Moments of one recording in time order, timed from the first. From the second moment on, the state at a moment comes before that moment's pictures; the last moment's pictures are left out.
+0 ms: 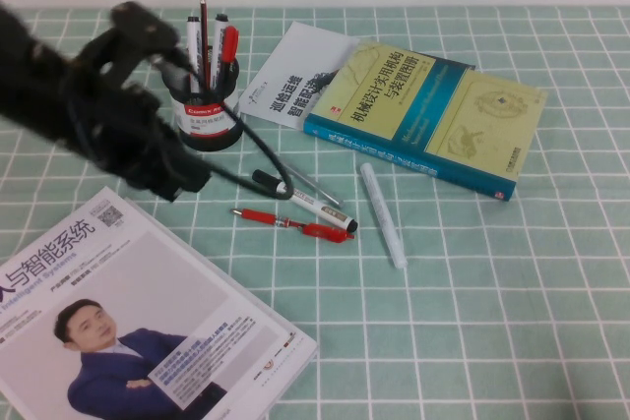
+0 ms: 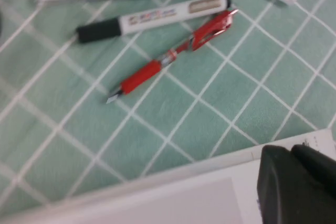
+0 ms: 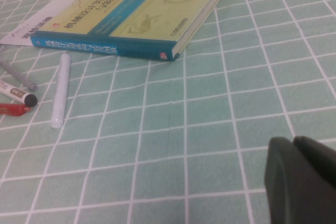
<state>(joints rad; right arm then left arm) 0.08 -0.02 0.03 0.15 0.34 0.10 -0.25 1.56 -1.30 -0.53 1.04 0.92</state>
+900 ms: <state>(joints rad) 0.08 -0.02 0.03 0.15 0.34 0.10 -0.52 2.20 -1.93 -0.18 1.22 1.31</state>
